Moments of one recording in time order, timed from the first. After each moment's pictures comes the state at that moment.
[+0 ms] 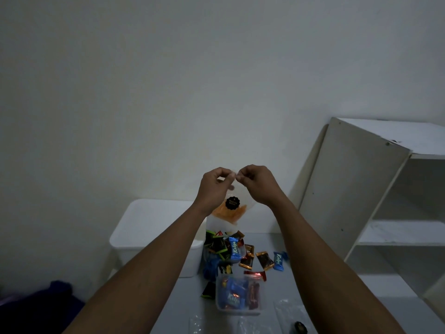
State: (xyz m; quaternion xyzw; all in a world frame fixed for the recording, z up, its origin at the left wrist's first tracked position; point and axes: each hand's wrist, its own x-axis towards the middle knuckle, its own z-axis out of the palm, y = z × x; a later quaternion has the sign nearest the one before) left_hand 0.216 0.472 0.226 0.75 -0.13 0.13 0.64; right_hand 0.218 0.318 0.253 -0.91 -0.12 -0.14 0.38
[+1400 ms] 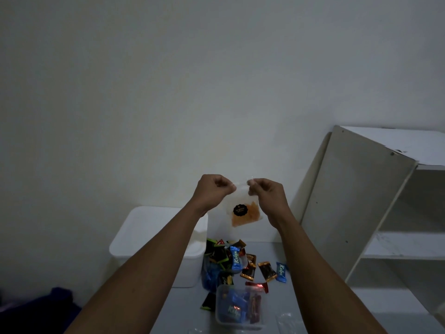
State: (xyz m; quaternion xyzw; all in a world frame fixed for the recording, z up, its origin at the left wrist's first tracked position) left_hand 0.232 0.484 0.240 0.79 -0.09 0.09 0.60; right_hand 0.213 0.305 0.240 -0.75 -0.03 -0.12 0.65
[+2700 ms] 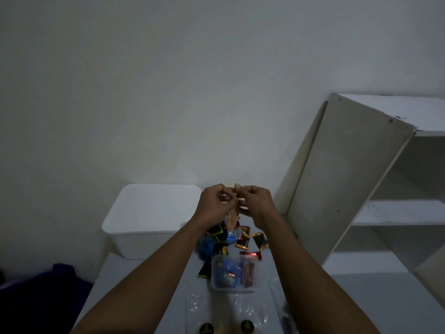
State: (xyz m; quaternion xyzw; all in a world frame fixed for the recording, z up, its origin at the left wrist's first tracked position) left_hand 0.196 0.454 0.153 0.79 -0.10 0.05 0.60; right_hand 0.195 0.313 0.170 -0.69 0.10 0.02 0.72
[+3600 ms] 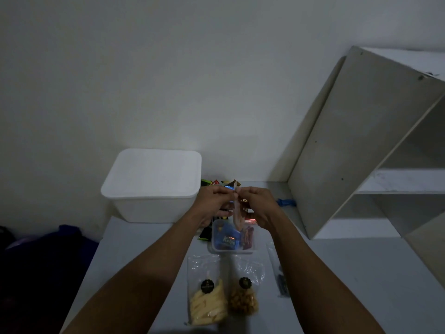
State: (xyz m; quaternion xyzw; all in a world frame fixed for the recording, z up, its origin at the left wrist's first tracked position) left_hand 0.159 0.456 0.102 0.67 0.07 -0.17 0.72; right_hand 0.158 0.304 0.102 -0.70 0.14 0.13 0.69
